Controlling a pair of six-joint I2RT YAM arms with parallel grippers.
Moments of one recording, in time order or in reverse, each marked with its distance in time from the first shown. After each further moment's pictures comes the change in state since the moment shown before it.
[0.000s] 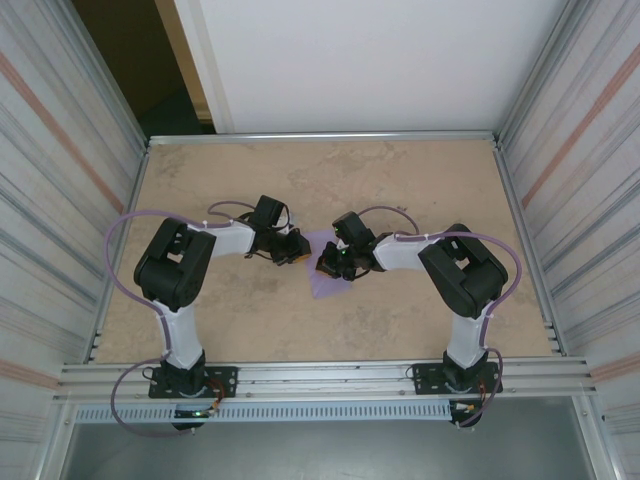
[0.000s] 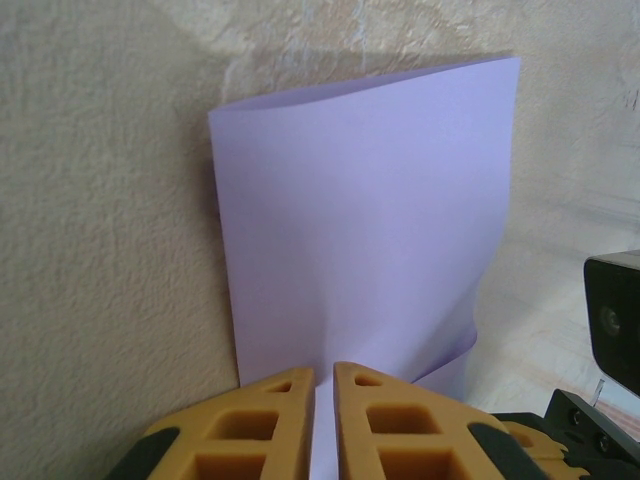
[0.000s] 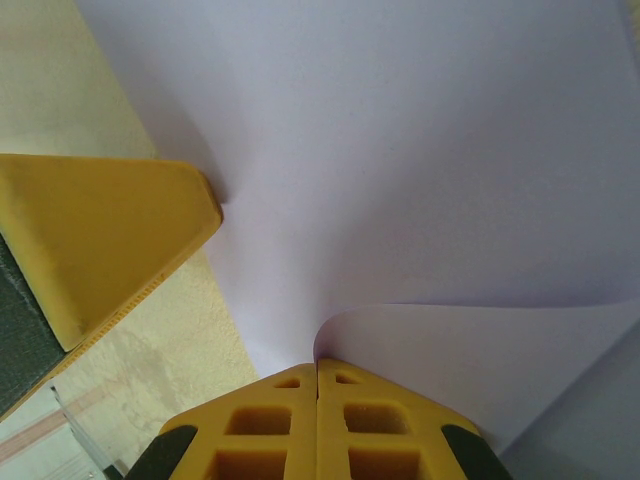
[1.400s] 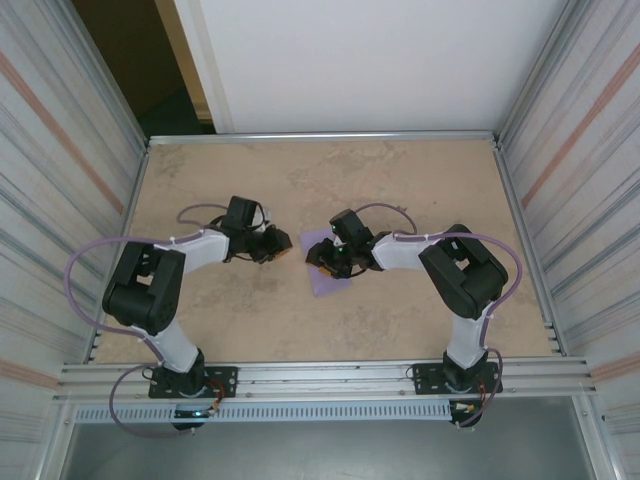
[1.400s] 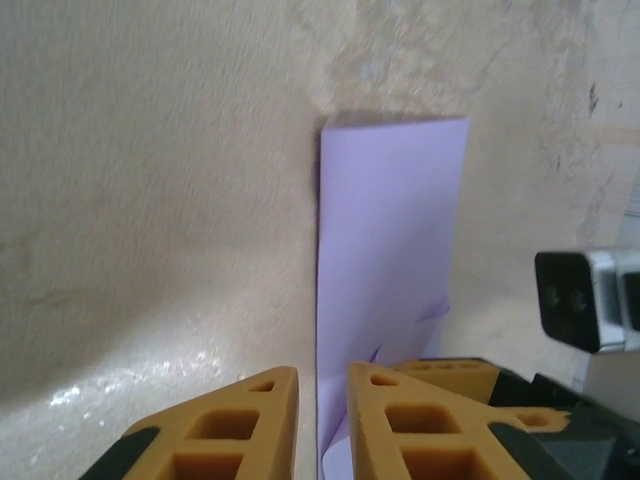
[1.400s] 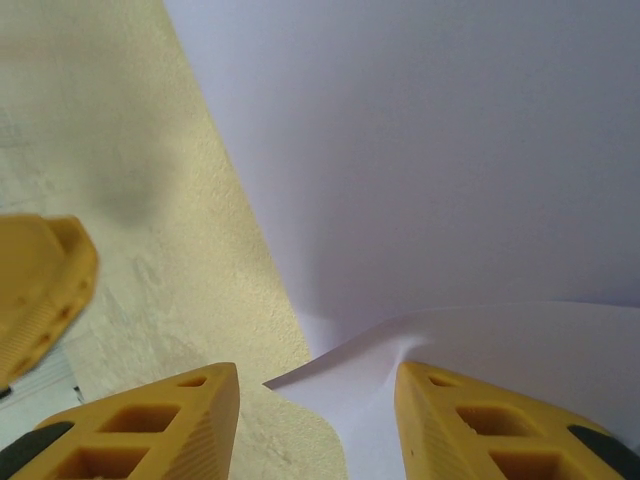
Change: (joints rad) left arm 0.105 -0.227 -0.167 0.026 -0.011 -0.025; right arm 0.010 -0.004 0.018 0.027 0.010 0.021
